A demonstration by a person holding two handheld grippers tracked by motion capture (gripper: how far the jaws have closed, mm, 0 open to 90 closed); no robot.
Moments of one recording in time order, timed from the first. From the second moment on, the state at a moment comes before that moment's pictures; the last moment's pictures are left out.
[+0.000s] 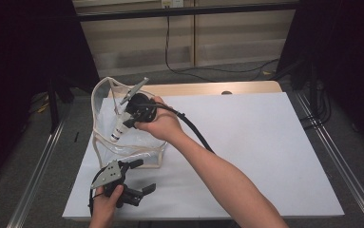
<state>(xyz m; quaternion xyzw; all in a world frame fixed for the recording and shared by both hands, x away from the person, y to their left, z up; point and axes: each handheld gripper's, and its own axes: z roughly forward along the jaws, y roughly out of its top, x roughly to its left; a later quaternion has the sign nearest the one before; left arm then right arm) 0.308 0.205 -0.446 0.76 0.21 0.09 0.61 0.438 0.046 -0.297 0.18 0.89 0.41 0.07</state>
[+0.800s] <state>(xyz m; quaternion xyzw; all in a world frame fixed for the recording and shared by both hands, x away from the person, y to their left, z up) 0.309 0.206 -0.446 0.76 0.20 0.09 0.61 0.443 0.050 -0.306 0.18 0.90 0.40 0.07</state>
